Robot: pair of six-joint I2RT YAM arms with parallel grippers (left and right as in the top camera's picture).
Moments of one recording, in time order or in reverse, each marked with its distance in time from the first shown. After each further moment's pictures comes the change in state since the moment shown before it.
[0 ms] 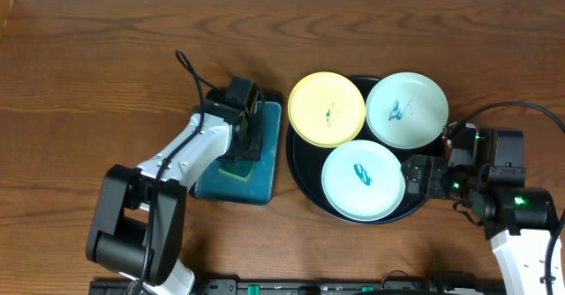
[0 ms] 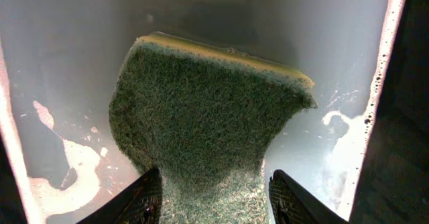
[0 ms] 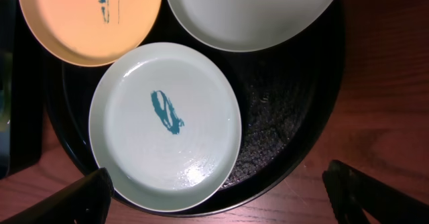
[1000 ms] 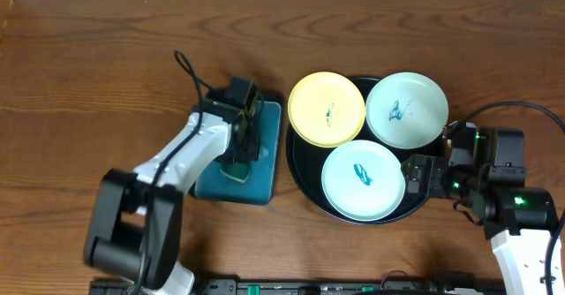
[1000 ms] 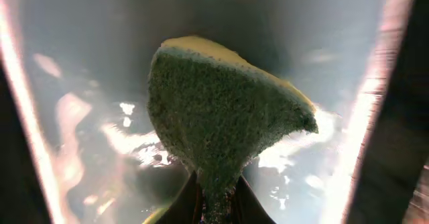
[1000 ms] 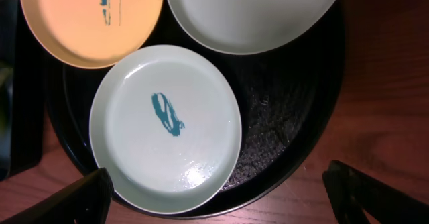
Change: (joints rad) left arm 0.000 -0.040 0.016 -0.076 -0.003 -0.001; right arm 0.000 0.000 0.000 0.008 -0.001 0.000
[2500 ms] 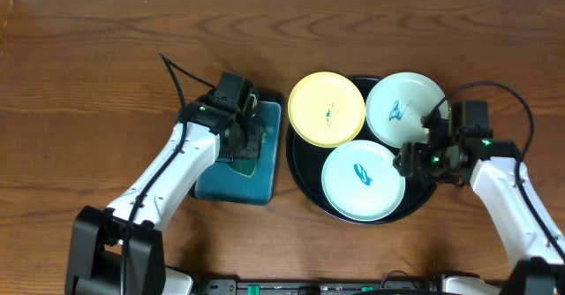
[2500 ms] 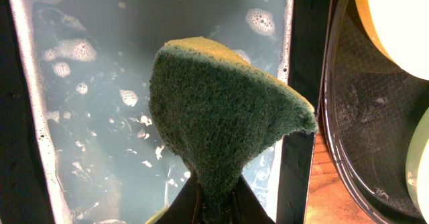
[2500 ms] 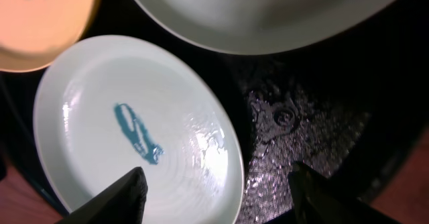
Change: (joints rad) left arm 0.000 -0.130 0.004 -0.026 0.084 0.000; right arm 0.000 0.443 0.000 0.179 -0.056 0.000
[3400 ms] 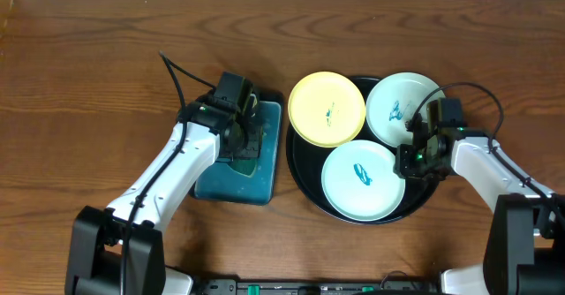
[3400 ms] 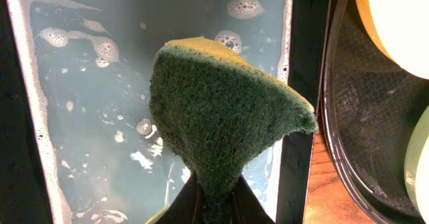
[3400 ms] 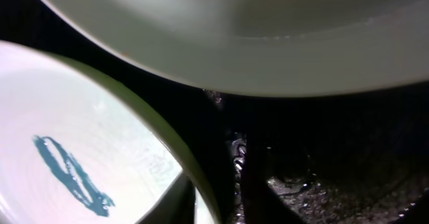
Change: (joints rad) left arm 0.000 0.000 0.000 0.000 0.003 0.000; right arm 0.047 0.229 0.002 0.106 0.057 -0.001
